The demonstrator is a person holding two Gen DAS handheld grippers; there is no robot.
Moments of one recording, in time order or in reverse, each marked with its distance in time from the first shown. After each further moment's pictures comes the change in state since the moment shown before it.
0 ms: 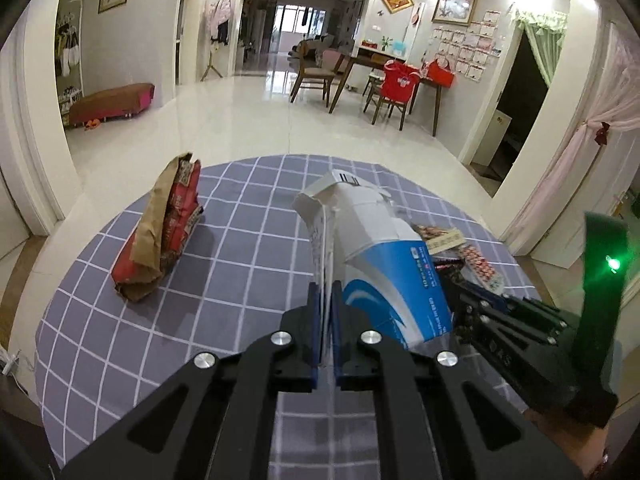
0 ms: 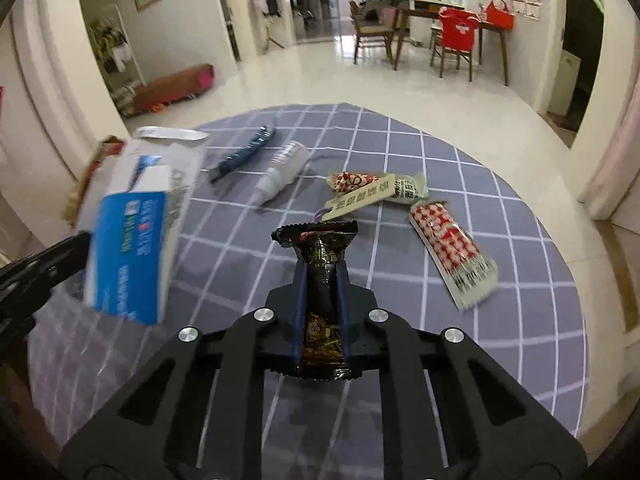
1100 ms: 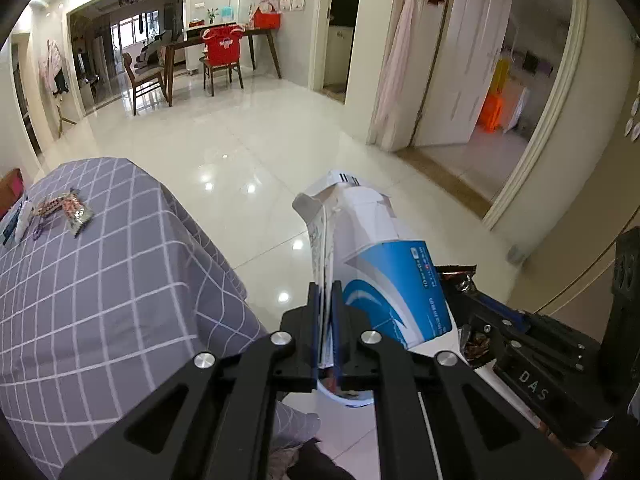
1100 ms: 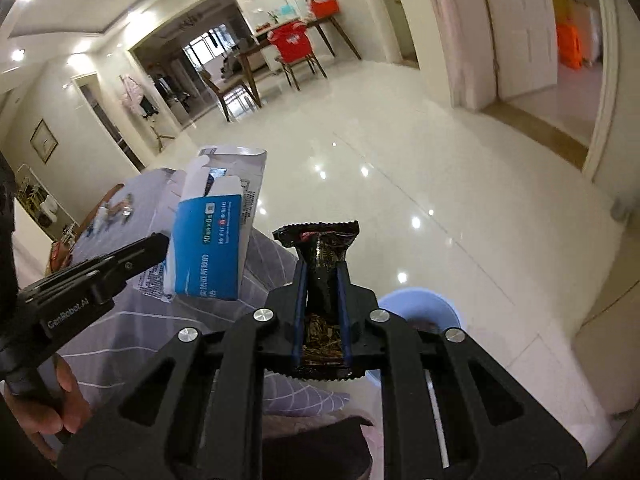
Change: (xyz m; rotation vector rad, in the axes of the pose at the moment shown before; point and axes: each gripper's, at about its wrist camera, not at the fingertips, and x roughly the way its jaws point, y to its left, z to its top) left arm 0.004 -0.374 -0.159 0.474 0.155 -0.291; right arm -0.201 -0.293 -0.223 0.531 -0.130 -0.205
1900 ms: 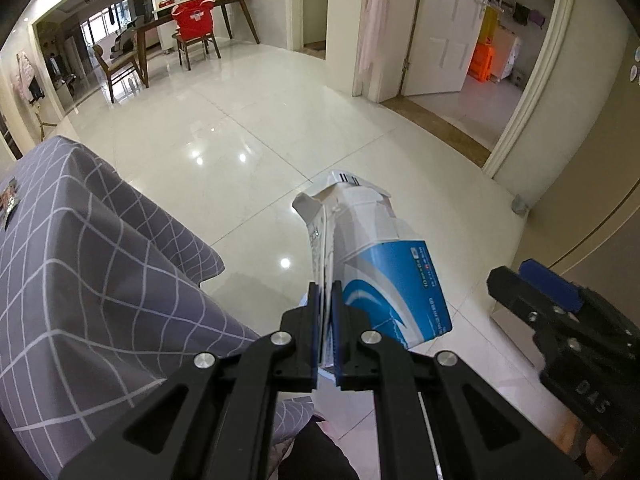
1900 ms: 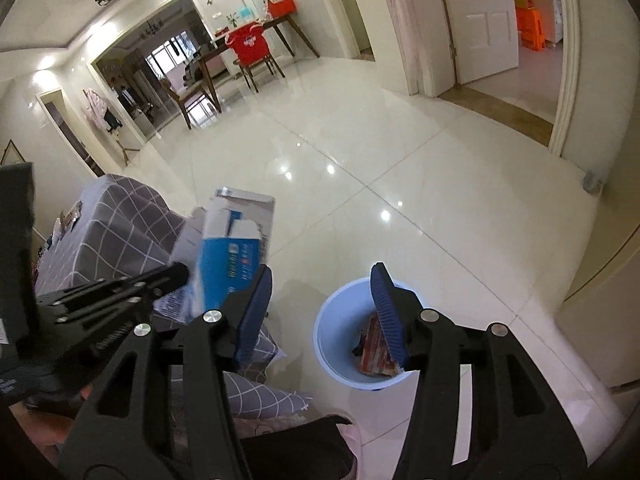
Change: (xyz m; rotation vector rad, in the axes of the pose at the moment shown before) left arm 0.080 -0.040 -0.015 0.090 0.144 -0.009; right arm -0.007 -0.054 -0.015 0.083 -0.051 -0.098
